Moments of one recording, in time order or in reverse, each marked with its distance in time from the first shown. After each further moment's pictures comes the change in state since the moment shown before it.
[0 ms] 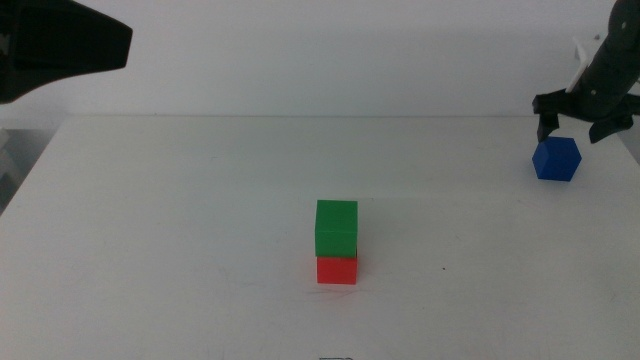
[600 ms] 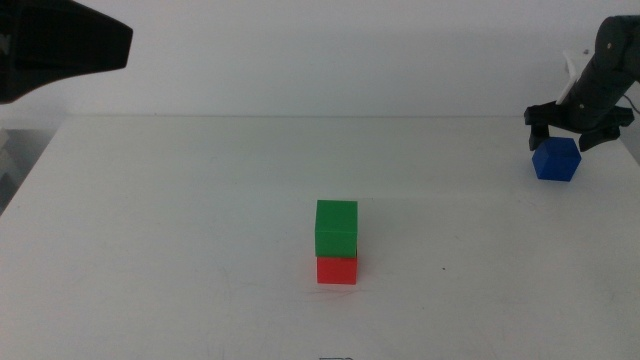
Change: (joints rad) left arm 0.000 0.000 0.000 0.000 0.000 0.000; right arm 0.000 0.061 -0.001 0.003 -0.075 -0.001
